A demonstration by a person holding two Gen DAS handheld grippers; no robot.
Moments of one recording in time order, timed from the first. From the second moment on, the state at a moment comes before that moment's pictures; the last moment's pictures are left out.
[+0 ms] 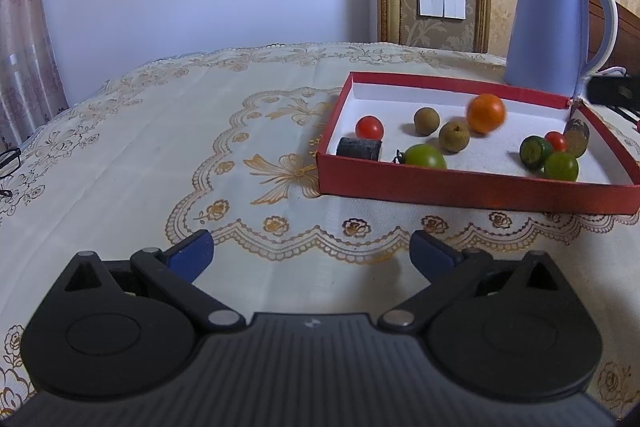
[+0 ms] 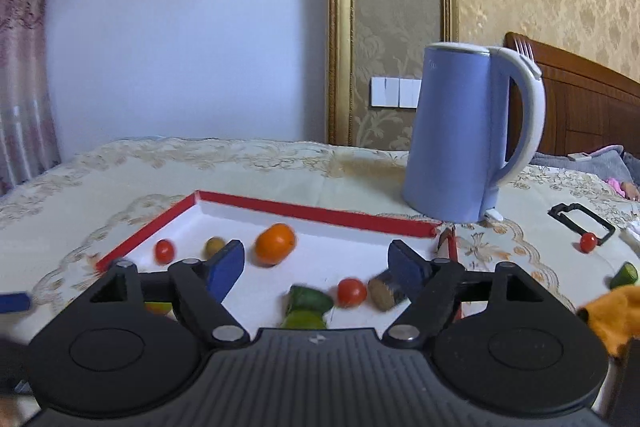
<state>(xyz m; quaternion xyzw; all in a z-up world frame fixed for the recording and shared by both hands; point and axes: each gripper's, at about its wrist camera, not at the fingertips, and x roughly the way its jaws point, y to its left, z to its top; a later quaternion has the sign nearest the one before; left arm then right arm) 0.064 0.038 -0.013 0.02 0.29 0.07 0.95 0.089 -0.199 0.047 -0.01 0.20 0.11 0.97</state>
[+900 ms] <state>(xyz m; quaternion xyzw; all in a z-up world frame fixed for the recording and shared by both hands) 0.061 0.017 -0.007 0.04 0.28 0.04 0.96 0.037 -0.198 -0.010 -0.03 0.27 0.06 0.96</state>
